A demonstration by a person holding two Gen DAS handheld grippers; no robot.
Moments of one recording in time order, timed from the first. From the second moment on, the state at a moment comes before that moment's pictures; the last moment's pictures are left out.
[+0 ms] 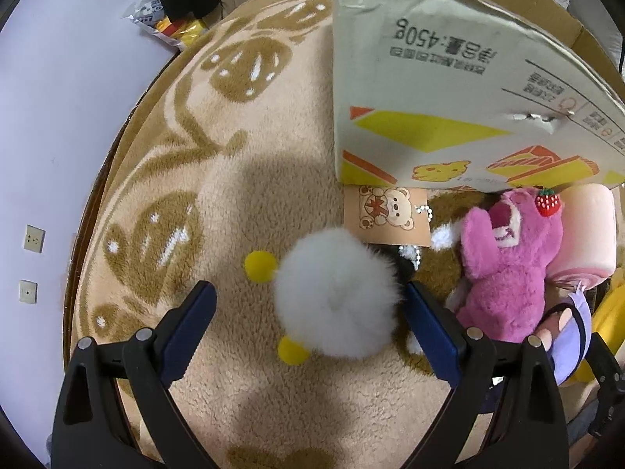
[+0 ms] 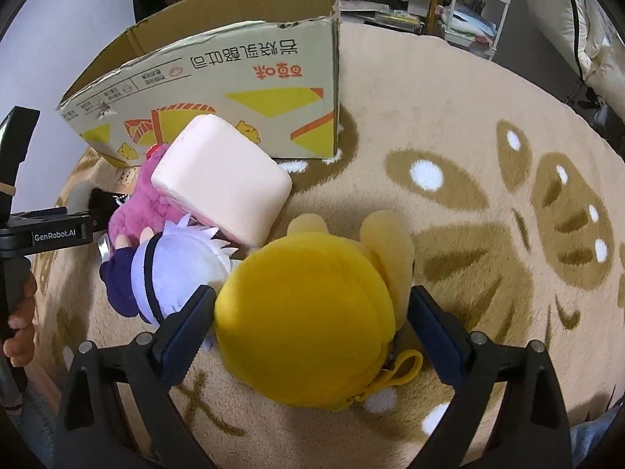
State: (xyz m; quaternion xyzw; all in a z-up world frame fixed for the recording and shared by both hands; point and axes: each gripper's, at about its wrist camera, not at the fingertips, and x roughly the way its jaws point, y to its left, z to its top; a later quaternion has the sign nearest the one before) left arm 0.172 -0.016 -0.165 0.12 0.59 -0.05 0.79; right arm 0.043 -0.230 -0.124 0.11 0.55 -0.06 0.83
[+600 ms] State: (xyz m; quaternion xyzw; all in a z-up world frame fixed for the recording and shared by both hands) left arm 0.176 -0.019 -0.172 0.12 0.59 -0.07 0.79; right arm 0.040 -0.227 -0.123 0.12 0.56 -0.04 0.82
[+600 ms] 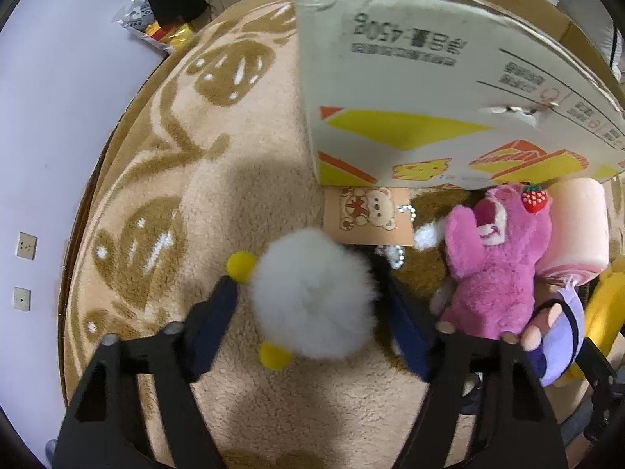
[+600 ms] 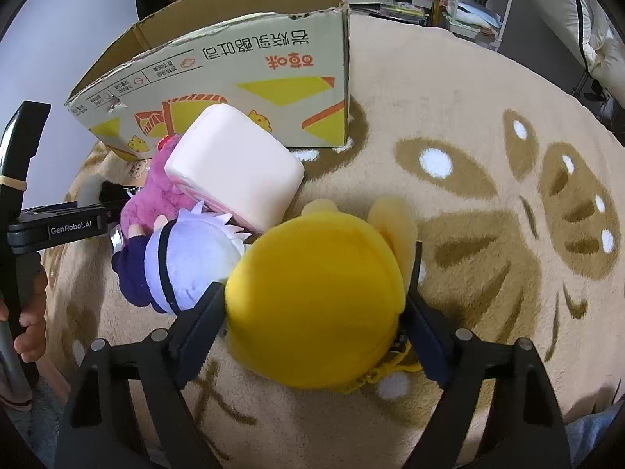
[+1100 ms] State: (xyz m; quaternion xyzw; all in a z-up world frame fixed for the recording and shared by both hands) left arm 0.160 -0.025 -0.160 0.10 0.58 -0.11 0.80; right arm 0.035 -0.230 -0.103 0.12 0.51 -0.04 0.85
